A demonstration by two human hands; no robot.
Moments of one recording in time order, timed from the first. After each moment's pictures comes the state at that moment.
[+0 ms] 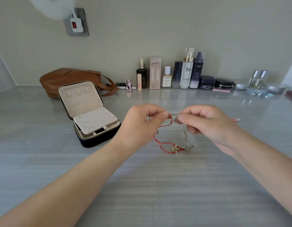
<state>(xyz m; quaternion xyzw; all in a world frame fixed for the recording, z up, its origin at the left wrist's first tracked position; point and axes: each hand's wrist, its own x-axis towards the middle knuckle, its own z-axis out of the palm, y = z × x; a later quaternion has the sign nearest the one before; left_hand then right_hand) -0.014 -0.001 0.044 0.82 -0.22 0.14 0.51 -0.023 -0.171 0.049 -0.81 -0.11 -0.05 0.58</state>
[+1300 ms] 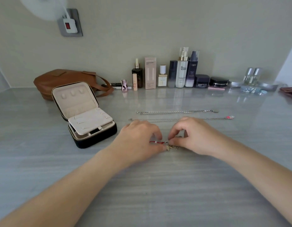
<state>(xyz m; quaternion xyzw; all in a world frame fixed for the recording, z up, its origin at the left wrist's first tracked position) -0.011 0.000 0.024 0.96 -0.24 0.06 0.16 -0.015 -0.175 0.028 -0.96 -0.16 -0.04 0.24</state>
